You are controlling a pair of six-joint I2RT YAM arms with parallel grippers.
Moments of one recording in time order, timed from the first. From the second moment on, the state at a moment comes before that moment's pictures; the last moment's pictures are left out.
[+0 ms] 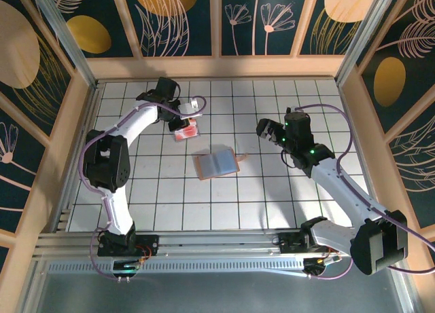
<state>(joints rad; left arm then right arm) -0.30 1.95 1.57 -0.70 0.31 0.99 0.39 1.12 0.84 -0.31 0.08 0.60</state>
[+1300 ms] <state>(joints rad) -0.30 2.08 1.68 -0.77 0.28 0.99 0.39 1.15 0.85 -0.32 0.08 0.63</state>
